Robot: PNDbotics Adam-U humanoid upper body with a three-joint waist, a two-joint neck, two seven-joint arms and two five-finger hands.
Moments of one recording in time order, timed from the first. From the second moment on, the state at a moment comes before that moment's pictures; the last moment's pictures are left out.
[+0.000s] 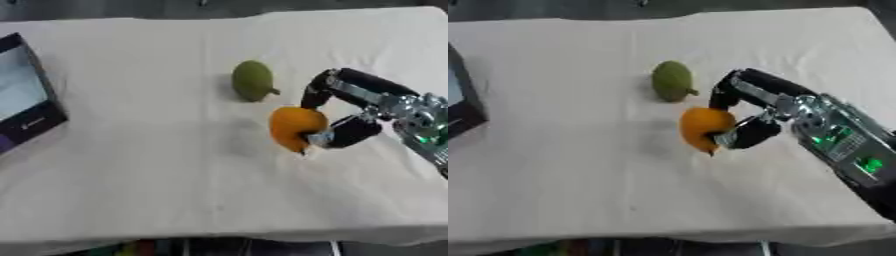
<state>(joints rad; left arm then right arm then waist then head) -0.78 0.74 -0.19 -1.20 -0.25 0.41 0.11 -0.42 -0.85 0.35 -1.98 0.19 0.30 0.26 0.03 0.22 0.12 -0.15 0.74</state>
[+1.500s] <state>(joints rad) -1.01 0.67 -0.40 -1.55 -0.19 0.32 -0.28 -0.59 -0.83 0.38 -1.98 -0.04 0.33 -0.05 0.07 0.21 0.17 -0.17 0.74</state>
